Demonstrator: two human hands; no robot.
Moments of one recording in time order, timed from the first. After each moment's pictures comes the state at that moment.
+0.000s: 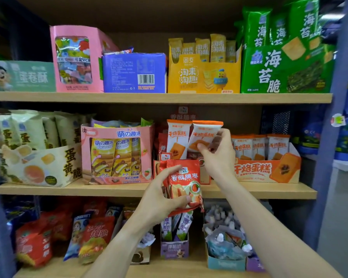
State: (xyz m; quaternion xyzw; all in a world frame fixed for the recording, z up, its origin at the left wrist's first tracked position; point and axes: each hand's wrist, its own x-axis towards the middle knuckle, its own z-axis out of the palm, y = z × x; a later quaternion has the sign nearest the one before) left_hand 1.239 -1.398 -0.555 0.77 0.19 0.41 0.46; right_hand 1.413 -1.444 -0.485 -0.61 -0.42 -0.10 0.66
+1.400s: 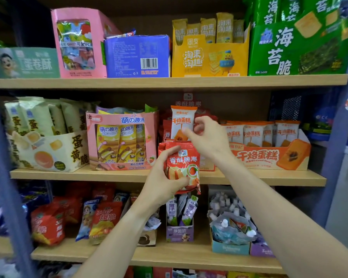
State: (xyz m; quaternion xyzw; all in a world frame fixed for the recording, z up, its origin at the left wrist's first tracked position) left_hand 1.243 -1.399 -0.556 0.74 0.17 0.45 0.47; right_hand 1.397 -1.433 -0.471 -0.68 -0.51 -0.13 0.50
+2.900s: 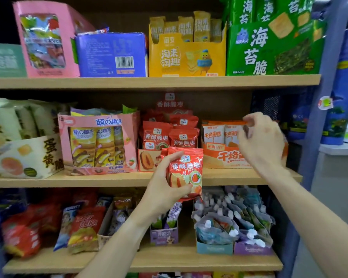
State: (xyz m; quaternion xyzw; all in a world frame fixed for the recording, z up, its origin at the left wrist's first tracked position) left_hand 1.289 -1.417 -0.566 0.75 0.15 0.42 0.49; right_hand 1.508 -1.529 -0.478 -0.72 -0.38 -0.37 0.45
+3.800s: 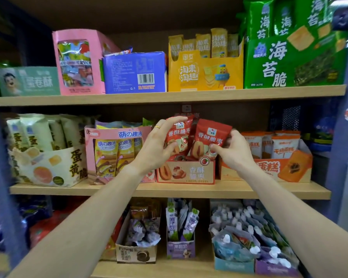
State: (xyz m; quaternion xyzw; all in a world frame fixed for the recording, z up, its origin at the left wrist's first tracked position) left_hand 1.260 -1.337 -0.460 0.87 0.11 0.47 0.13; right_hand 1.466 -1.451 -0.471 -0.68 -0.45 -0.03 0.57
